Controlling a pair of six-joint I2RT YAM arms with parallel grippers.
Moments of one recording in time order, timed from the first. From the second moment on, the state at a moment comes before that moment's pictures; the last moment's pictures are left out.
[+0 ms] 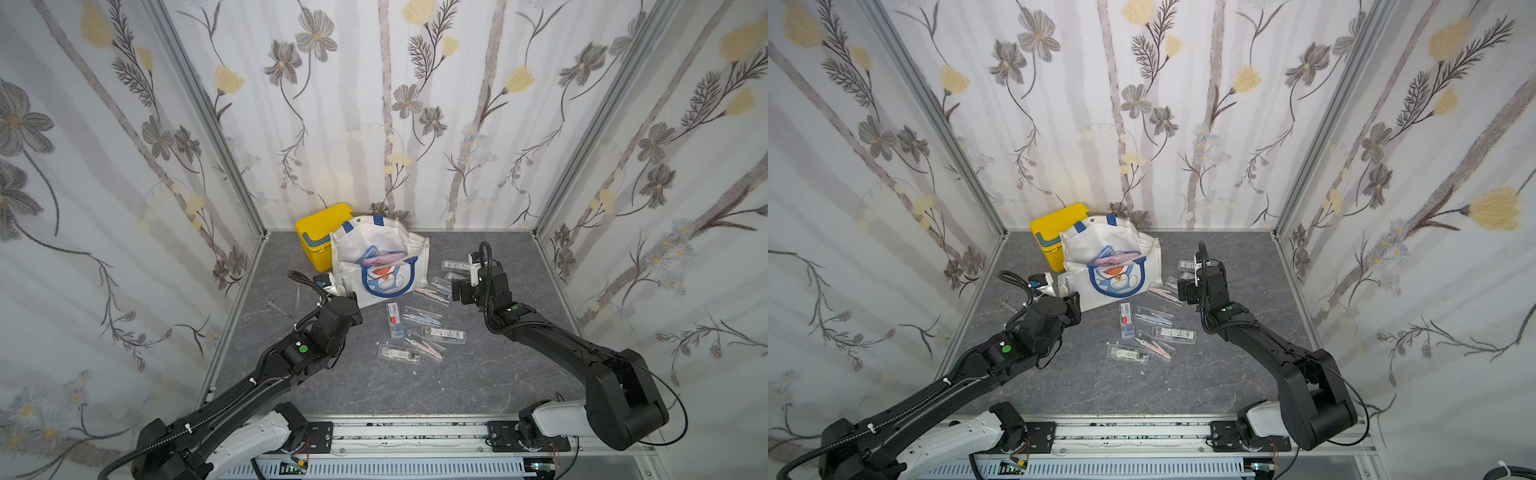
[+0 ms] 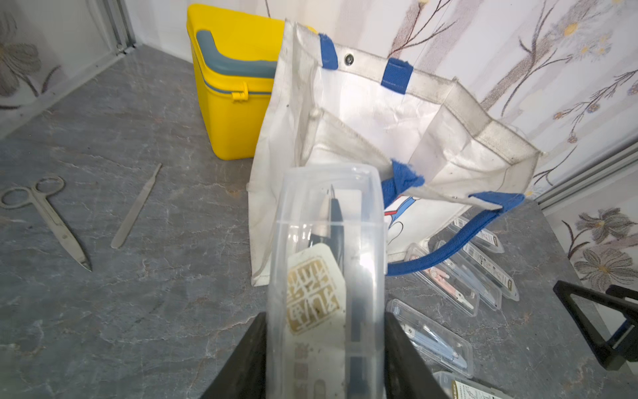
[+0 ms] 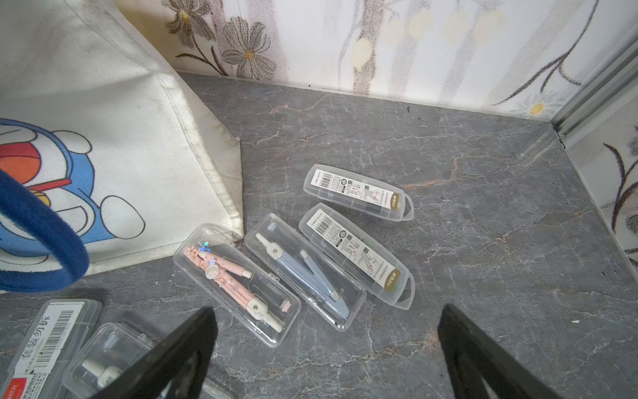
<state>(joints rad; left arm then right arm) -0.74 0.96 0.77 -0.34 -0.58 -0.71 0.41 1.37 0.78 0.06 0.23 0.11</state>
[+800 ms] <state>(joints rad) -0.43 1.56 1.41 -0.15 -0.43 -0.23 0.41 1.34 0.76 0.08 0.23 0.12</state>
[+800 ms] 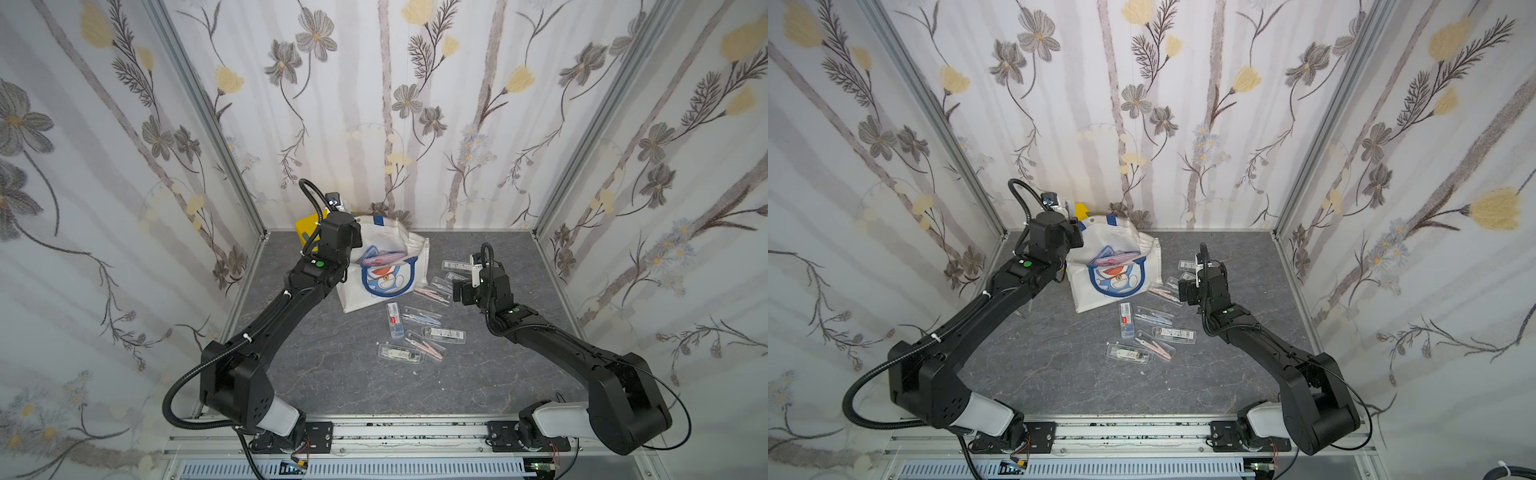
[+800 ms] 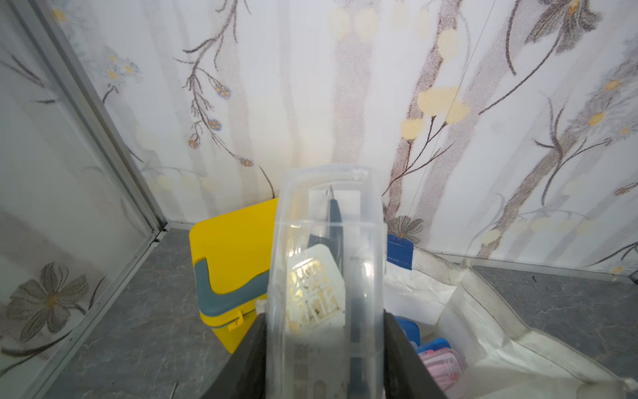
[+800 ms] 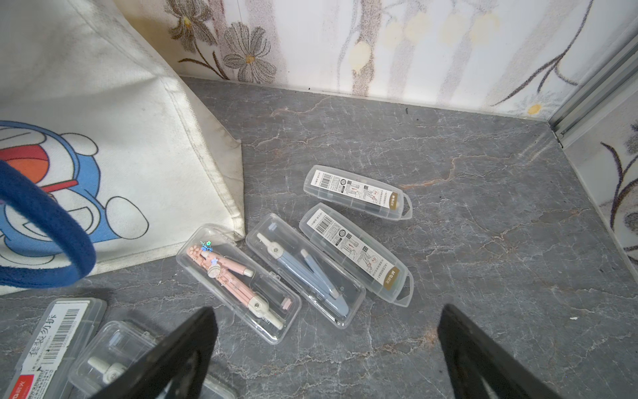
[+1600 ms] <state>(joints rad) -0.45 2.00 1.64 -0.31 -0.24 0.07 0.41 1.25 0.69 0.06 0.24 0.11</state>
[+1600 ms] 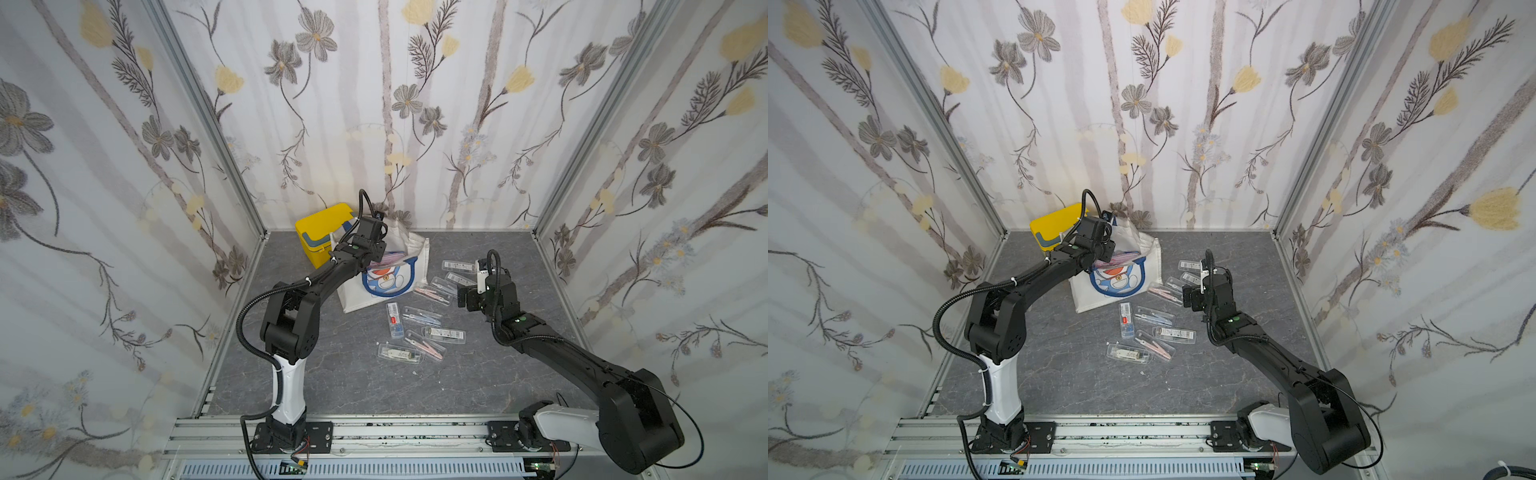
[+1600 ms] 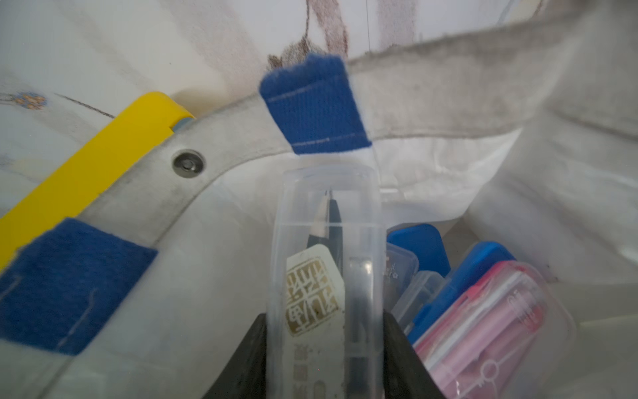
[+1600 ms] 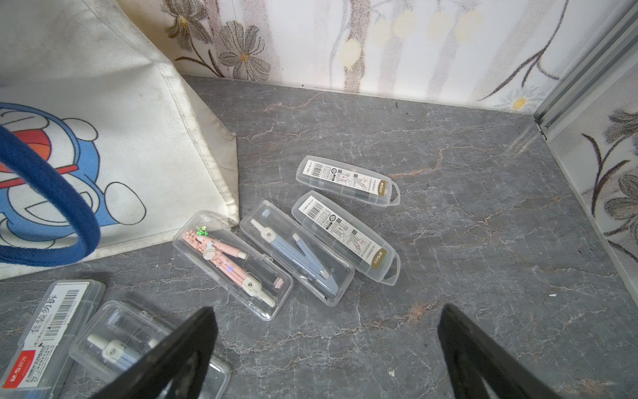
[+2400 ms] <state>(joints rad) -0.50 2.07 1.65 -0.32 -0.31 0.21 0.41 1.21 0.66 0.06 0.25 0.12</state>
